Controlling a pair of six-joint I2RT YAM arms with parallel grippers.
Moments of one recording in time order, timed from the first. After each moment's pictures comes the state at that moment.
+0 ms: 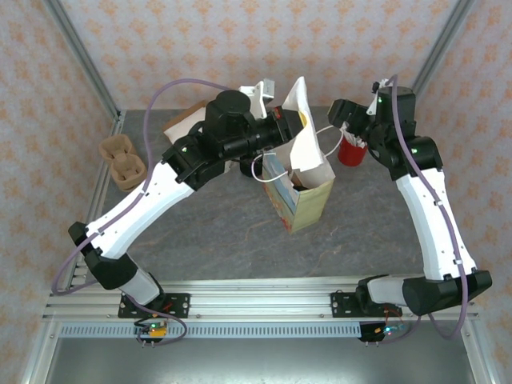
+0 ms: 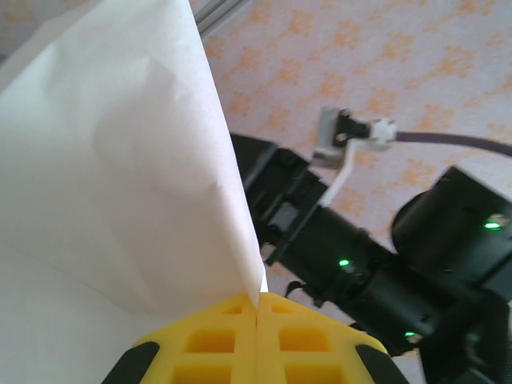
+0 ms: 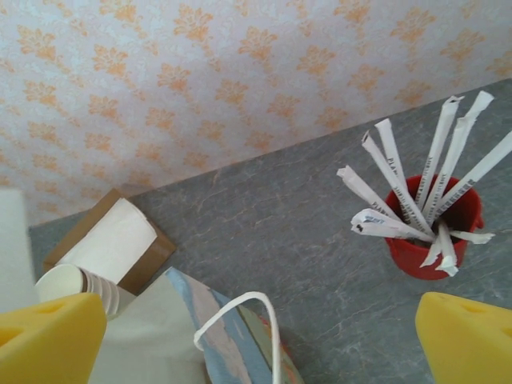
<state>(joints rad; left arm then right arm) -0.80 1.58 1.89 -0.47 0.14 -0.97 0.20 1.29 1.62 -0.81 0.04 0.43</state>
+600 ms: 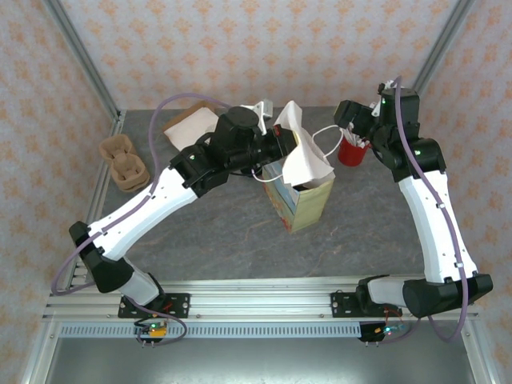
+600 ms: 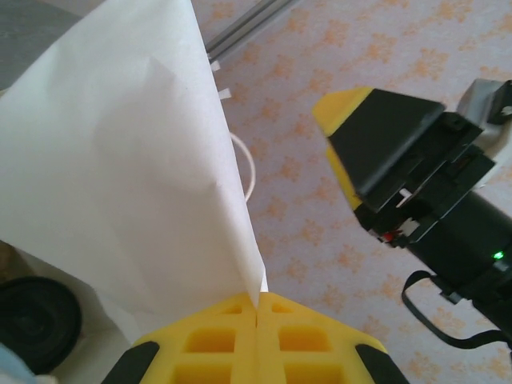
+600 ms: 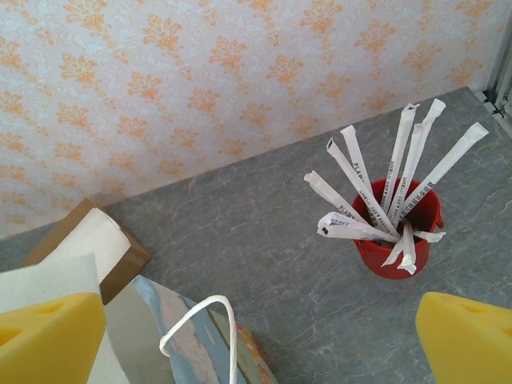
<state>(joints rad) -0.81 1.53 1.71 -0.51 0.06 -0.97 0.19 1.28 1.62 -0.82 0.08 0.42</state>
